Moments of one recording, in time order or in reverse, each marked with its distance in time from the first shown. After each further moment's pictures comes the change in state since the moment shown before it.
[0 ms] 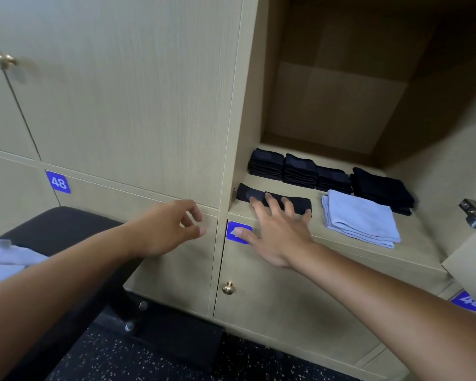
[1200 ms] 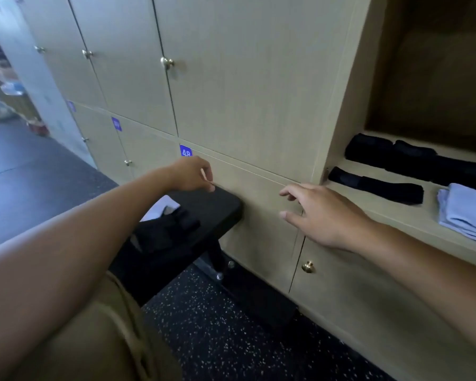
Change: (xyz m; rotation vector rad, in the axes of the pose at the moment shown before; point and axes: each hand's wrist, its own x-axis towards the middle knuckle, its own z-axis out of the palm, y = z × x) left_hand -0.049 -0.081 -0.078 0.299 0.188 -0.391; right_hand -0.028 -0.056 -0.023 0.273 0.112 -0.561
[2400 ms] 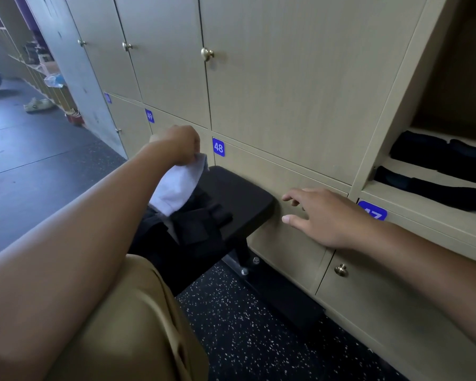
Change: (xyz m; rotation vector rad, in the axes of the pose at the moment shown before) left_hand -0.020 -0.051 -0.057 0.271 0.215 -0.216; right_hand 0.032 -0.039 0.030 -0.003 -0.122 -0.087
